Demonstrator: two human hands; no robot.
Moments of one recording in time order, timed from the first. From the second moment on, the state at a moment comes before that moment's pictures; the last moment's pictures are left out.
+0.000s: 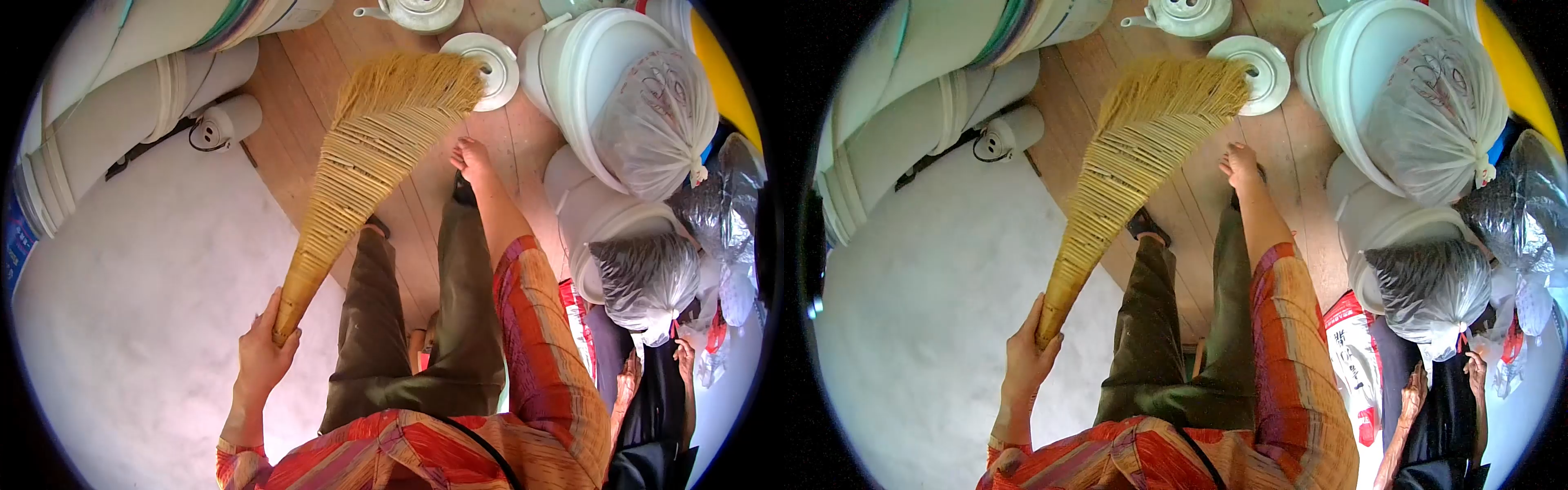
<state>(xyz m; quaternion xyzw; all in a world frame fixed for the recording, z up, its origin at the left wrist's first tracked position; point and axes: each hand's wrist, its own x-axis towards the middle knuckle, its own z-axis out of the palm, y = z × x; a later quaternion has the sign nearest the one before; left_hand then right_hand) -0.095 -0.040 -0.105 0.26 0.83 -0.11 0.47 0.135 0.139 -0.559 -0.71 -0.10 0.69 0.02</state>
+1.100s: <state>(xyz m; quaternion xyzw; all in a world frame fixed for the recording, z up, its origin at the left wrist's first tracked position) -0.103 -0.214 -0.111 -0.08 0.86 -0.01 0.51 0.140 0.097 -0.611 -0.61 -0.16 0.77 -0.12</state>
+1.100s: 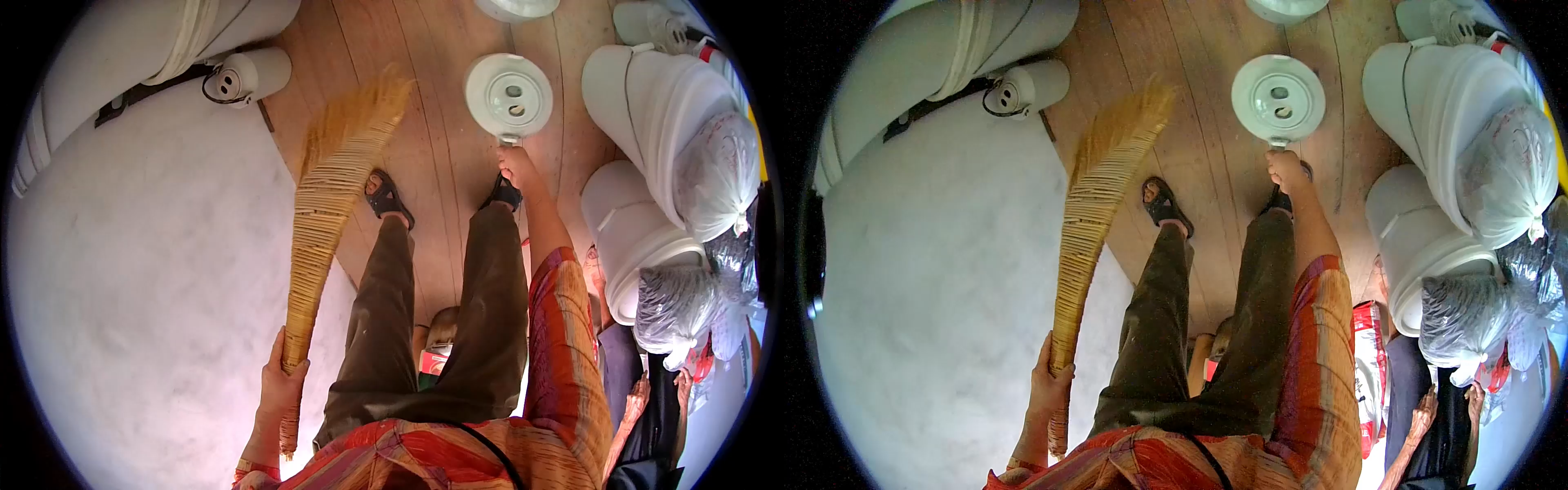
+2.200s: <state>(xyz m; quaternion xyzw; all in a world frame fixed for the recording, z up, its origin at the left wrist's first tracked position) -0.082 -0.277 -0.146 -0.24 0.76 0.17 0.57 0.021 0.096 -0.547 -0.72 -0.61 0.32 -0.09</state>
